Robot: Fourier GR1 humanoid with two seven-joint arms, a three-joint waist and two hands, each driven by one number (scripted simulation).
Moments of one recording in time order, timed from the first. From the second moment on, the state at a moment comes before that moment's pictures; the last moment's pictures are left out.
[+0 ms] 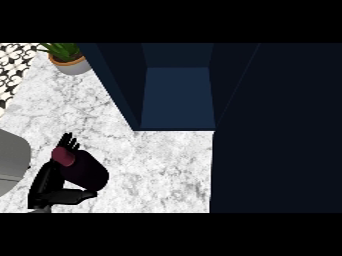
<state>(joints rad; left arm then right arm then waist) -0.05 0.15 0.23 -0.97 0.07 -0.30 -0.45 0.09 -0.06 -0.01 -2.39 -0.23 0.25 0.41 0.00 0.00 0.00</state>
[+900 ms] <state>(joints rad) -0.20 0.19 0.27 -0.57 0.11 -0.41 -0.69 0.07 -0.06 -0.01 -2.39 -0.23 0.25 0.42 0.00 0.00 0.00</state>
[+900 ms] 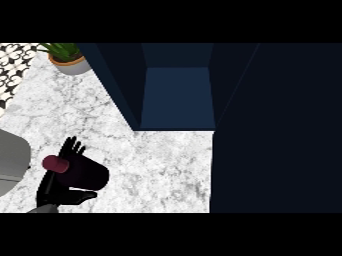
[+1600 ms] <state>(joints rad) -0.23 0.18 0.23 -0.49 0.10 -0.40 -0.76 0.08 -0.05 -0.02 -2.38 -0.22 0.26 0.41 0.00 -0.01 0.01</state>
